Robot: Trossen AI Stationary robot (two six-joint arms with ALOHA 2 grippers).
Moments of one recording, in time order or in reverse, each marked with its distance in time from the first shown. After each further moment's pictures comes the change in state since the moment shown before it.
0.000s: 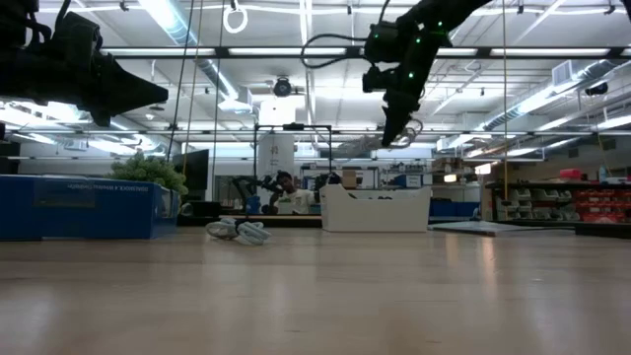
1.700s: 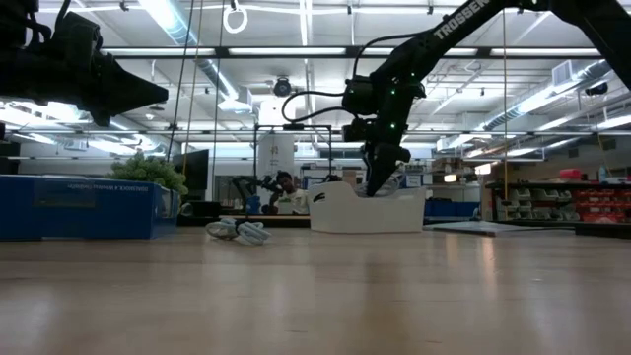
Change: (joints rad) left arm 0.000 0.000 0.000 0.000 0.000 0.001; right arm -0.008 0.258 -0.003 0.126 -0.127 -0.261
